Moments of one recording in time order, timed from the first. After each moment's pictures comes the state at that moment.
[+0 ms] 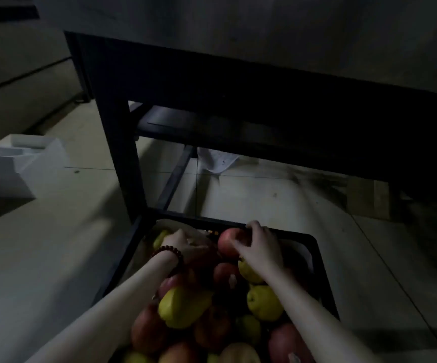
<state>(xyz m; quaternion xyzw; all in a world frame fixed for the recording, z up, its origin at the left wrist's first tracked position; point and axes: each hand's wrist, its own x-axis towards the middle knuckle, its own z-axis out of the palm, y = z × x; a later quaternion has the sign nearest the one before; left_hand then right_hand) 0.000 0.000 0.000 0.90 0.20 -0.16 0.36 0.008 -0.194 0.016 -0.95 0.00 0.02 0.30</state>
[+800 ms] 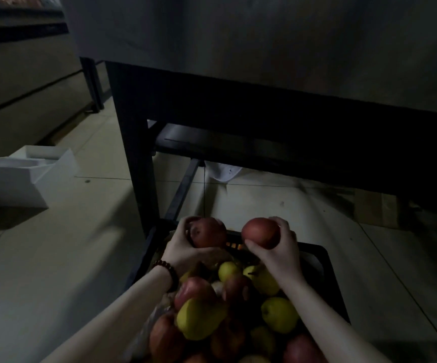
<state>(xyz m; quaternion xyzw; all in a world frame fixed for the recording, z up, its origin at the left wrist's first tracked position) -0.023 0.023 0.025 0.77 0.11 -0.01 0.63 -0.003 -0.192 0.041 -0.85 0.02 -0.05 0.52</state>
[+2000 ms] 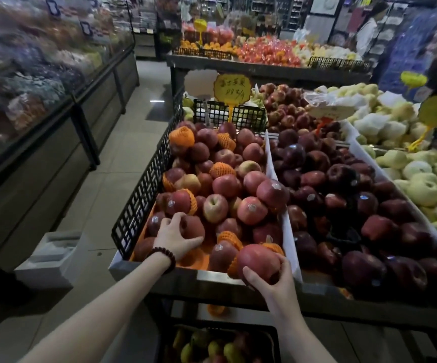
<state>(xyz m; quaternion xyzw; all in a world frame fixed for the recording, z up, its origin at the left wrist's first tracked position) 0.110 0.058 0.556 0.91 0.11 -0.04 0.40 0.030 -0.181 0.552 -0.72 0.10 0.03 0.69</state>
